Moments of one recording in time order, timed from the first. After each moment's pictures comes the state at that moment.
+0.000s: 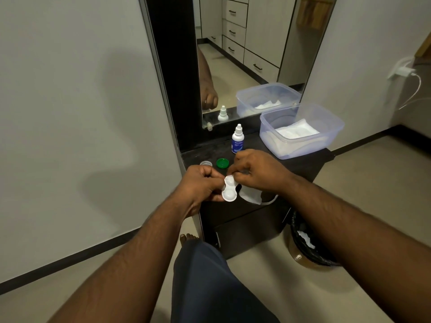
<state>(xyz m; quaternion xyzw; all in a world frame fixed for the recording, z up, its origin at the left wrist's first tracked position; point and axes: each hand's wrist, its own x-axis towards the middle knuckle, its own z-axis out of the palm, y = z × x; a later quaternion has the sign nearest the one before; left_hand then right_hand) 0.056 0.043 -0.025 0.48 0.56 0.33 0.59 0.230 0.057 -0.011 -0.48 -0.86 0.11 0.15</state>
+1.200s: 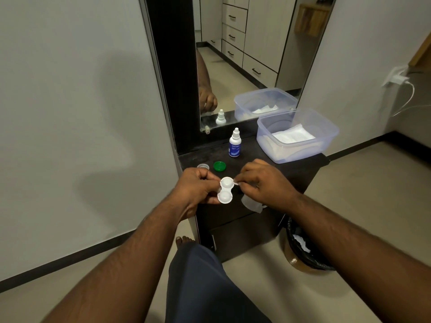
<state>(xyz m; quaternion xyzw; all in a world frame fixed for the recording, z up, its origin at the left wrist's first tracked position) 0.057 0.044 -0.024 0.46 0.58 0.33 0.59 0.246 0.033 -0.027 -0.49 -0.84 0.07 0.22</state>
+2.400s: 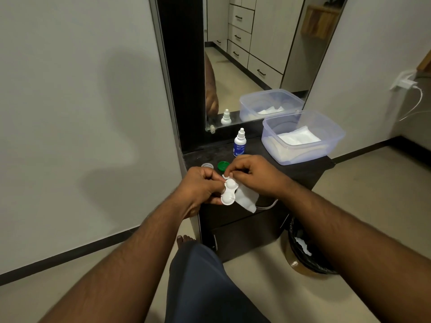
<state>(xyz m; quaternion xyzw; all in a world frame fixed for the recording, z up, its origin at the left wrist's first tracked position) 0.053 0.047 -0.030 0.48 0.54 0.33 0.60 0.226 0.056 -0.015 -0.48 -0.79 0.27 0.26</state>
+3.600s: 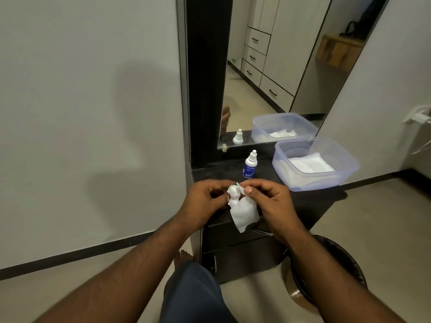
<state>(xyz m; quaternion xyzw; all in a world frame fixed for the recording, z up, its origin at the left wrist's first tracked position) 0.039 0.057 -0.043 0.69 0.44 0.42 0.40 0.214 0.036 -0.028 -0.46 -0.56 0.44 0.53</state>
